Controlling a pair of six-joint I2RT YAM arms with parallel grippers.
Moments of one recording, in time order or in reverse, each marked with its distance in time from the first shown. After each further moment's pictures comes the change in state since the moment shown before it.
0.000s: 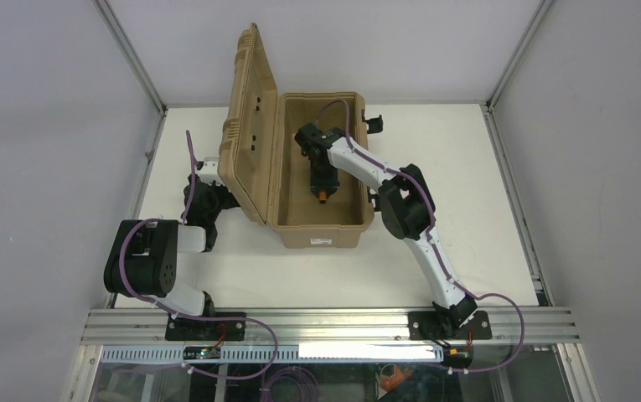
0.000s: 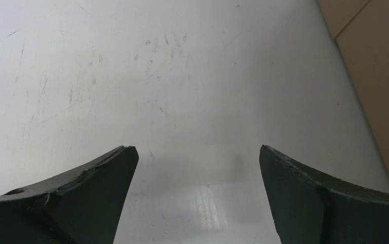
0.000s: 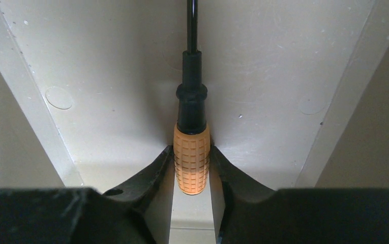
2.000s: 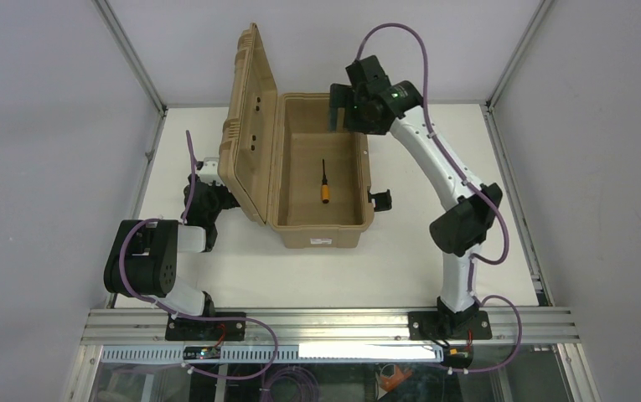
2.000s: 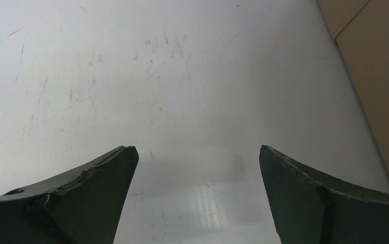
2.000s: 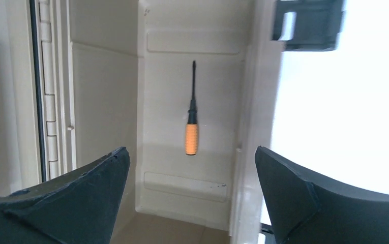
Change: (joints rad) left arm 0.000 0.000 0.000 0.000 0.000 0.000; right arm -0.132 -0.403 0.100 0.003 0.026 -0.167
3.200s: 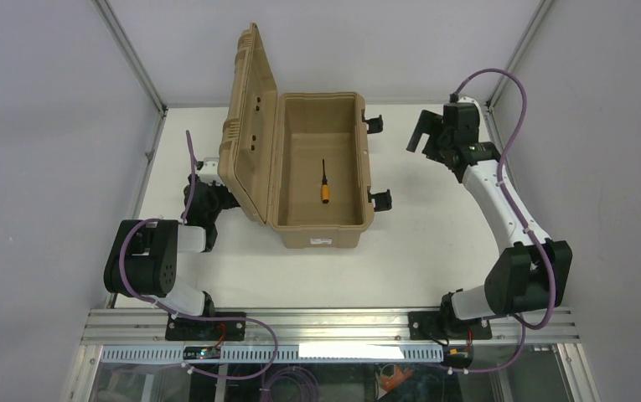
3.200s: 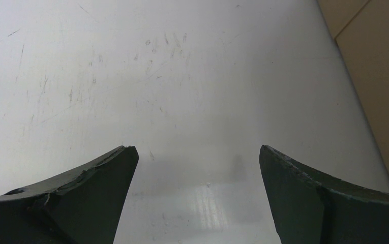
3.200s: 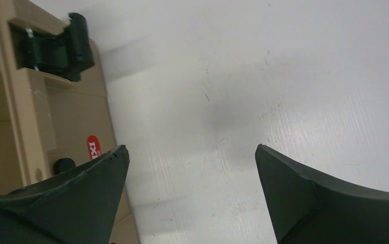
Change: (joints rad) left arm 0.000 0.000 0.000 0.000 0.000 0.000; right arm -0.430 -0.566 -0.911 0.520 -0.020 -0.104
